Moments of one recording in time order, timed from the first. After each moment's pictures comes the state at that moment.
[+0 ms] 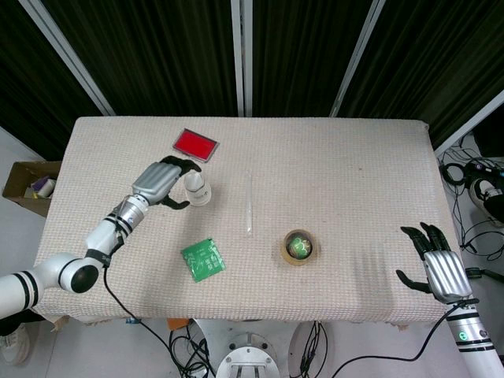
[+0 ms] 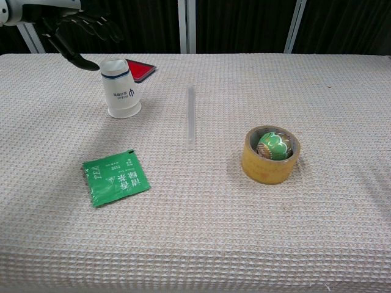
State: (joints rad) left arm -0.86 -1.21 -0.29 -1.59 0.99 0.64 0.08; right arm 0.14 -1.17 0.00 -1.56 -1.55 1.38 0.12
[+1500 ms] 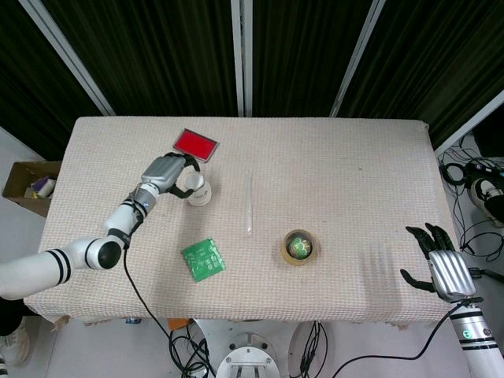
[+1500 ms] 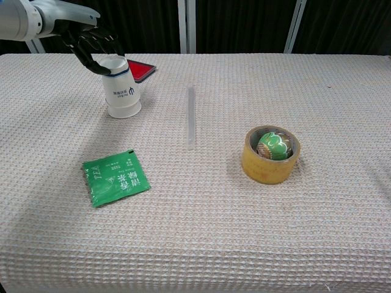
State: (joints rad) left arm -1.04 -1.30 -0.18 -1.42 0.69 0.60 0.14; right arm 0.14 -1.18 0.00 -1.52 -1.53 1.36 0.16
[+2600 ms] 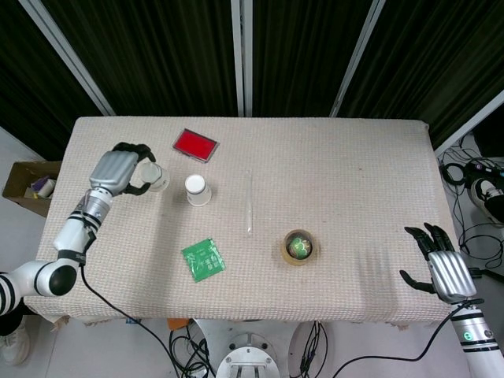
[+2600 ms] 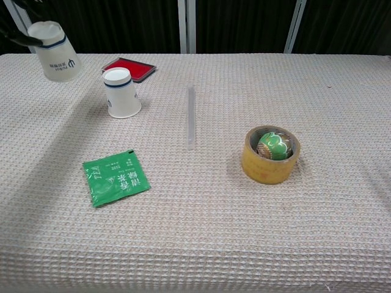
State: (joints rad) left arm -0.87 -1.10 -0.14 -1.62 0.79 0.83 0.20; right arm 0.14 -1.17 0.00 -1.53 -1.56 1.38 0.16
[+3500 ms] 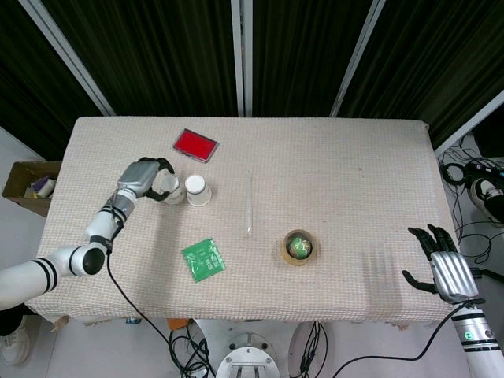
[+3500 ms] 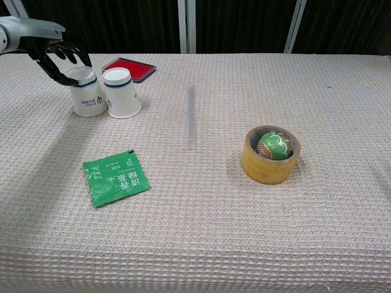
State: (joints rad) left arm -0.93 -1.32 -0.16 -1.34 0.75 0.62 0.11; right arm 0.13 -1.16 0.00 -1.54 -1.52 1.36 0.14
